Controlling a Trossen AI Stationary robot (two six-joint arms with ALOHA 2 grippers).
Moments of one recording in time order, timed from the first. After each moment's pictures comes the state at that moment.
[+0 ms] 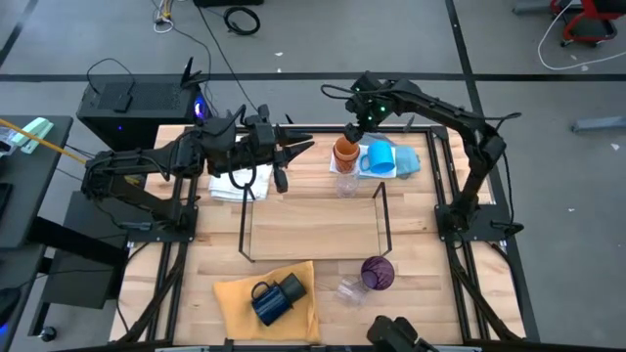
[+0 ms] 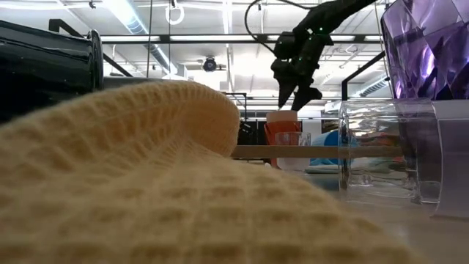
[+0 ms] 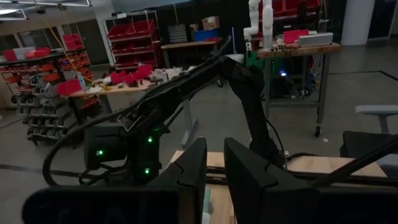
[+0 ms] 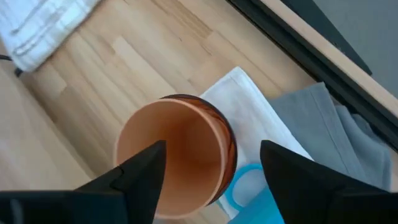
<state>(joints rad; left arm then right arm) 0.02 1.34 1.49 -0.15 -0.28 0.12 -0.71 1.77 1.61 -1.00 -0.22 0.16</state>
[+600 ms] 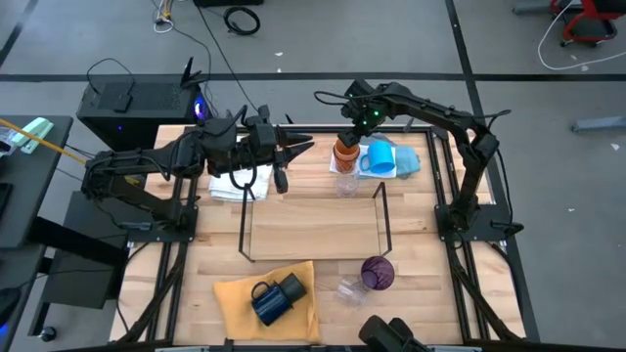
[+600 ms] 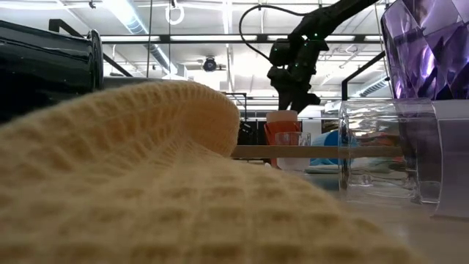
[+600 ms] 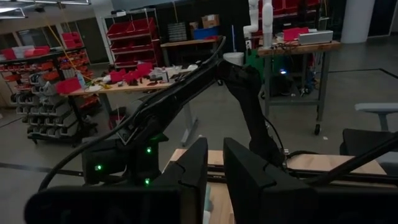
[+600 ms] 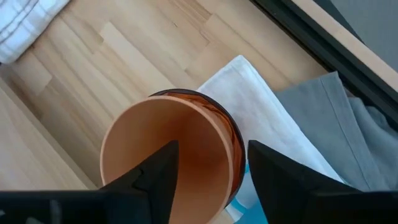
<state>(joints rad) 0.02 1.34 1.49 -0.16 -0.28 0.12 -0.69 1.82 1.61 -1.01 -0.21 0.18</state>
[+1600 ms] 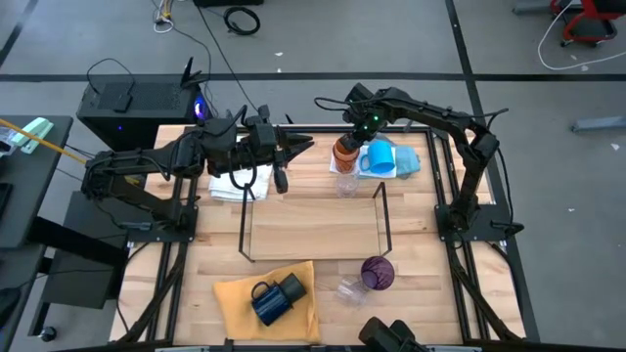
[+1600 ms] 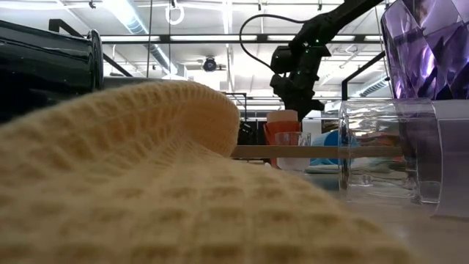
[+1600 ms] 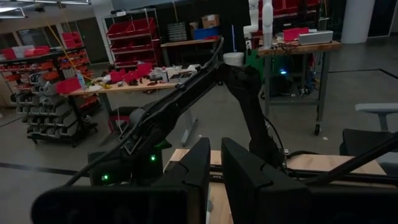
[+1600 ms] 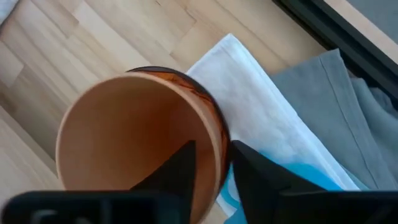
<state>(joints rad) 0.02 1.34 1.49 -0.16 -0.28 0.11 -0.69 1.82 1.53 -0.98 -0.18 0.19</state>
